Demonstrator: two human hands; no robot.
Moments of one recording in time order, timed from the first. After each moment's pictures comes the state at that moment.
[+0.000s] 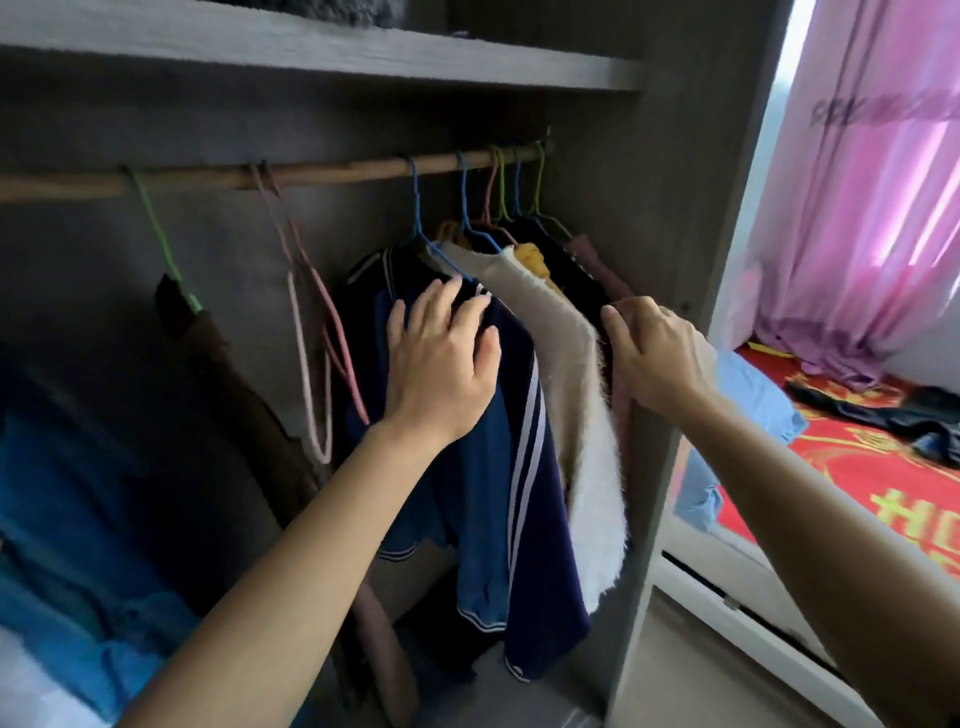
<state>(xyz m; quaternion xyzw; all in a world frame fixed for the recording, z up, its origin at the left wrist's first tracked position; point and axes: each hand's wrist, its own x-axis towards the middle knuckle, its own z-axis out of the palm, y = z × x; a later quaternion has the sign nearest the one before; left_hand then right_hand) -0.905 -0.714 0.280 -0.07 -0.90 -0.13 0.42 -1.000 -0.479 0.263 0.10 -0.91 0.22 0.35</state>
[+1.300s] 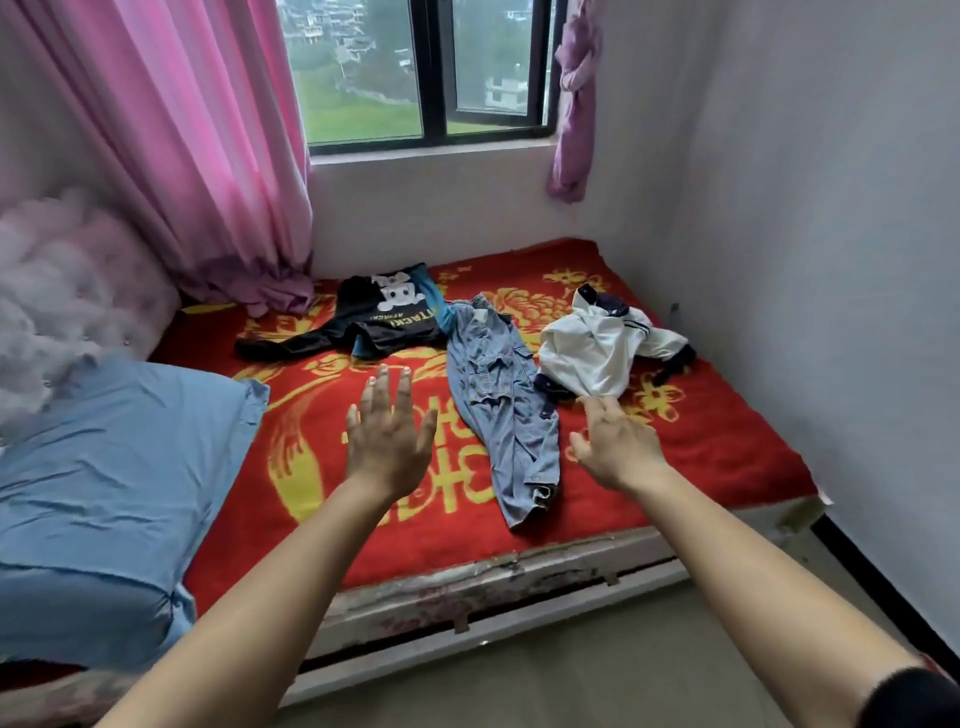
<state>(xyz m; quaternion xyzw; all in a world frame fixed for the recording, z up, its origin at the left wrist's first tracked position) -1.220 0.169 0.042 -0.42 -0.89 -0.19 0.04 -0.999 0.353 0.046 -0.42 -0.90 0.10 0.04</state>
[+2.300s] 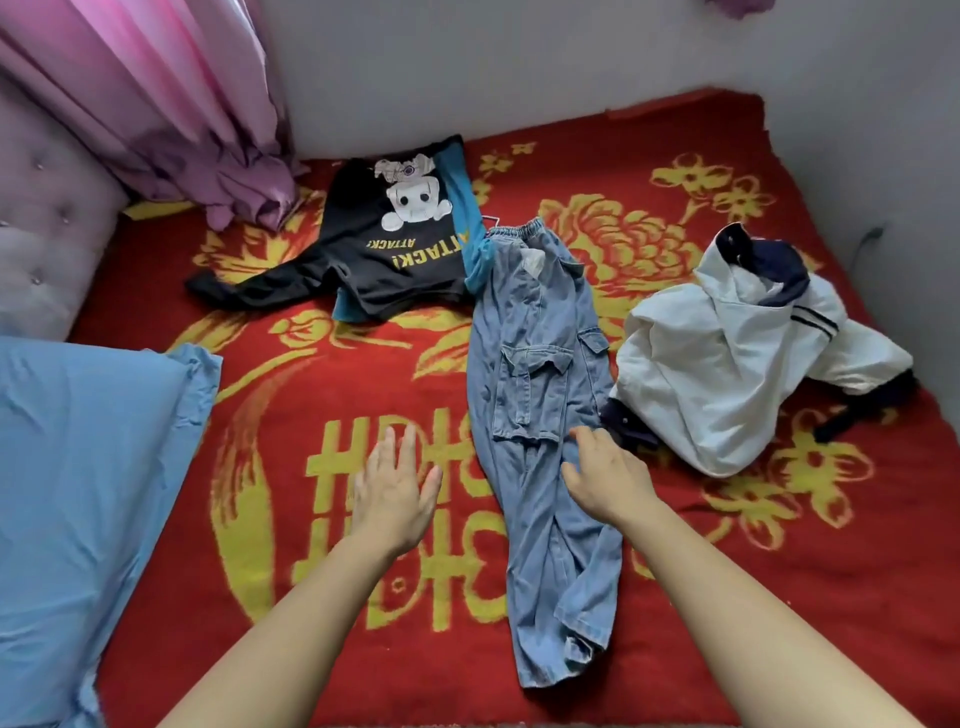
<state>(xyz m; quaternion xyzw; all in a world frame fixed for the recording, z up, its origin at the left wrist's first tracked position) -1.461 0.492 -0.162 -0.27 -0.94 -0.03 -0.21 -1.304 0.709 -0.175 -0.34 -0.90 0.23 -0.15</state>
